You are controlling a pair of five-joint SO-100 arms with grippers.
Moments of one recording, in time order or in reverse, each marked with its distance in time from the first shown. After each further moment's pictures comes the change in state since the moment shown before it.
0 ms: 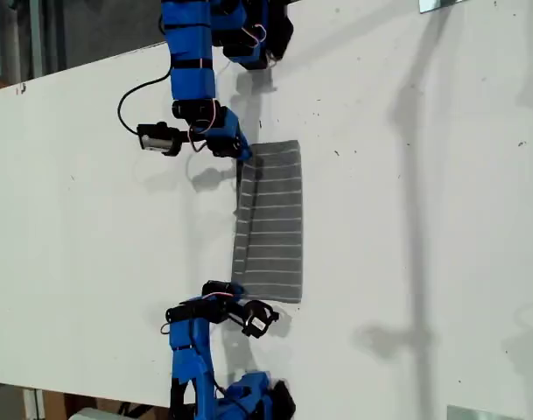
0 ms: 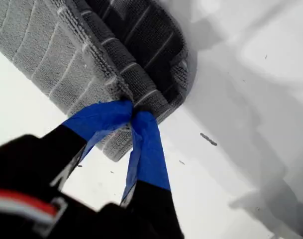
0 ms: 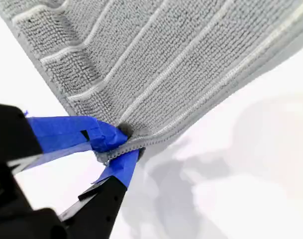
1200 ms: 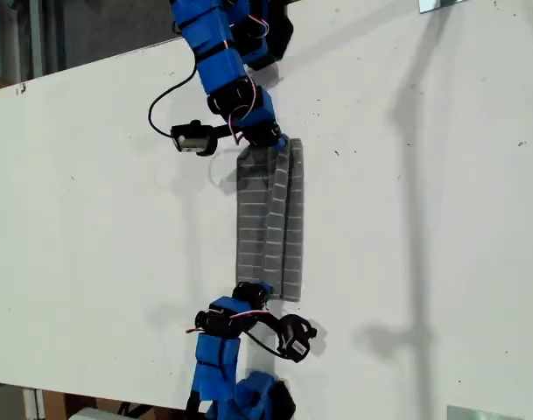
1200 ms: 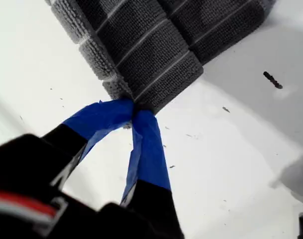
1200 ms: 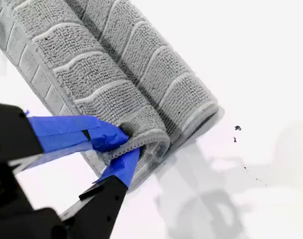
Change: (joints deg) arm 0 22.7 7.5 -2.6 4.8 -13.3; arm 1 -21.5 0.3 0.0 2.5 12.6
